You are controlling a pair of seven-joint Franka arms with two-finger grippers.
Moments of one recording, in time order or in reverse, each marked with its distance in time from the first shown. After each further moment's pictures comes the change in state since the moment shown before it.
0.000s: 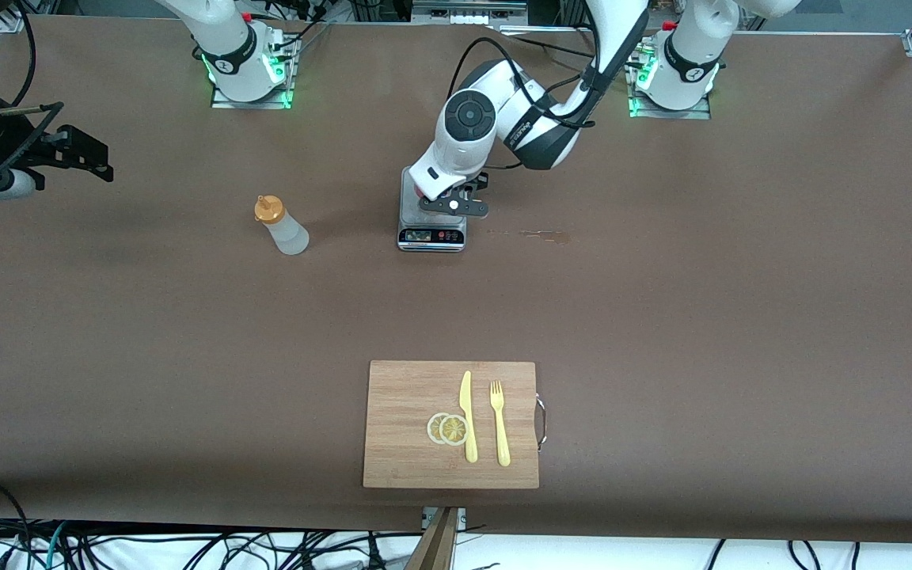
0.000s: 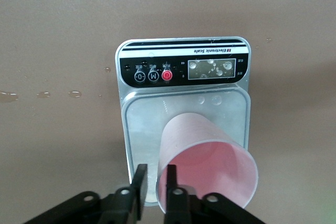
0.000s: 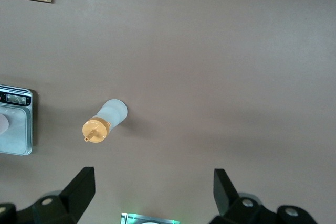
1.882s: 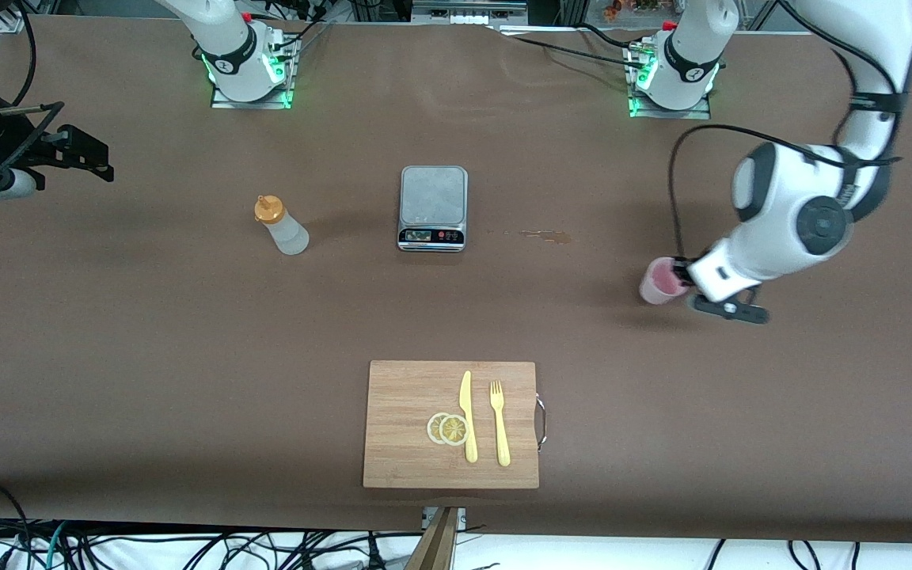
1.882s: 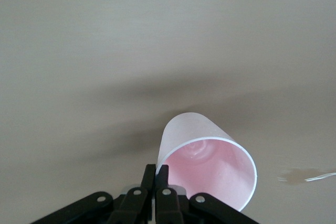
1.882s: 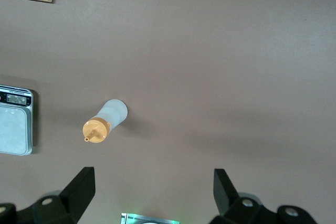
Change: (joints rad) left arm 0.579 -0.220 0.113 -0.221 0.172 -0.072 0.737; right arm 0.000 -0.001 0.001 0.000 0.000 0.001 0.000
